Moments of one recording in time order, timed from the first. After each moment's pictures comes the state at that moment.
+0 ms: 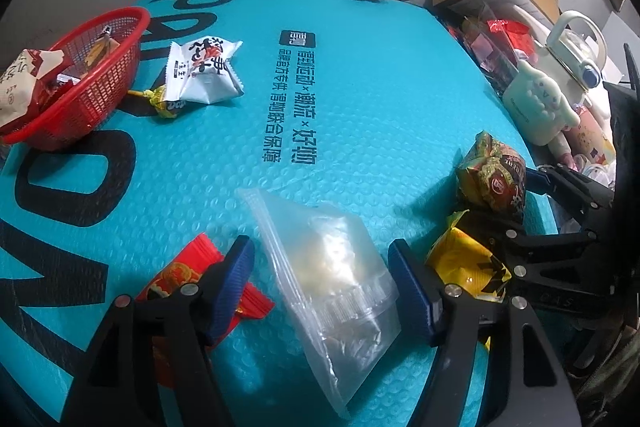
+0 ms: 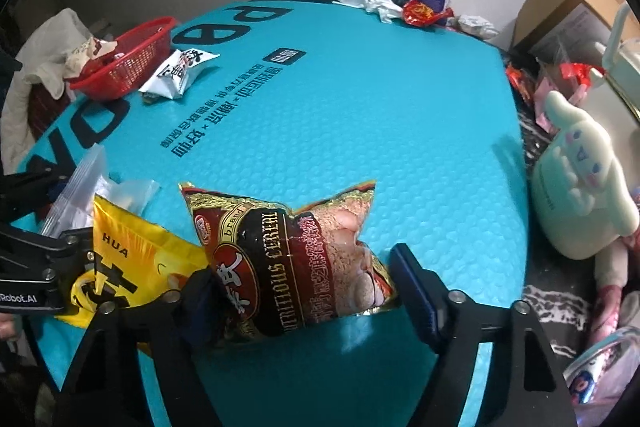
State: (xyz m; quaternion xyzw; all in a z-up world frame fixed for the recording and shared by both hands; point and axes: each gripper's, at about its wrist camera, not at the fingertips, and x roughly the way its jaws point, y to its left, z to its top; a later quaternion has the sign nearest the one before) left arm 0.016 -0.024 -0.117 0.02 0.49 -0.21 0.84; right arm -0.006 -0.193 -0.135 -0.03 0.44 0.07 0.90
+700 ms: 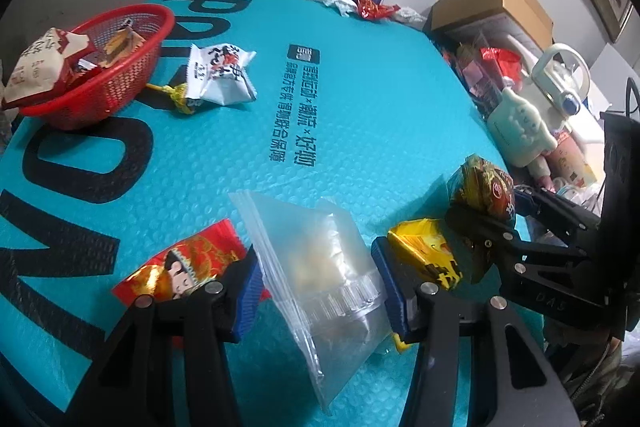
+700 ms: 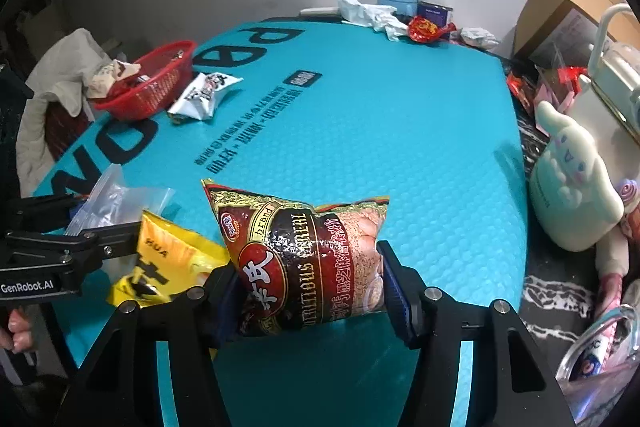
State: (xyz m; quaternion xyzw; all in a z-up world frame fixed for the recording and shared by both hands) left arm 0.000 -0.005 -0.099 -0.03 0.48 -0.21 0.85; right arm -0.024 -0.189 -0.114 0.00 0.41 0.09 0.91
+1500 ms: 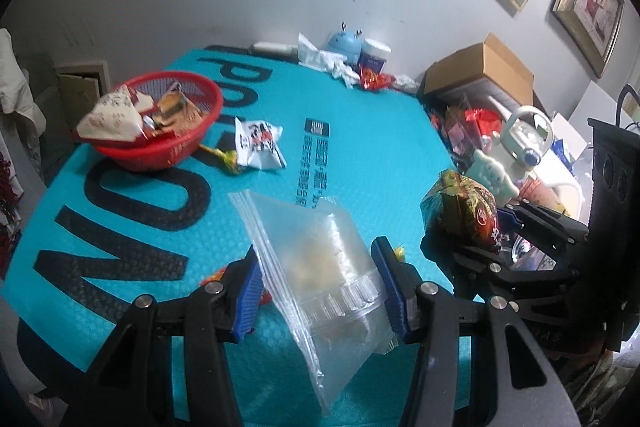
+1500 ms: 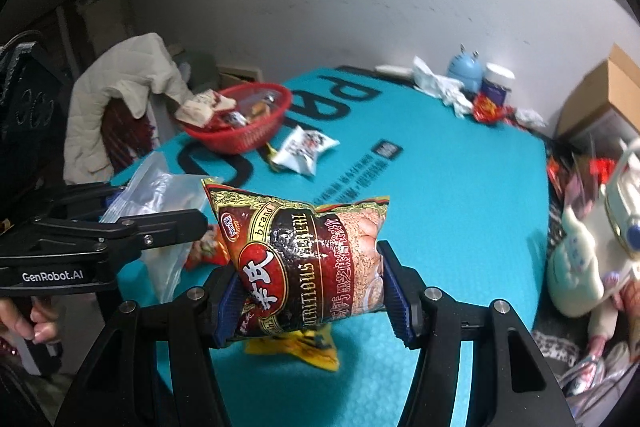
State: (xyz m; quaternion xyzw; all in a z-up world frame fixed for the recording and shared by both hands) left arm -0.035 0.038 -0.031 -0.06 0.40 -0.20 0.89; right arm -0.050 -0.129 -0.047 -0.04 0.35 0.19 0.92
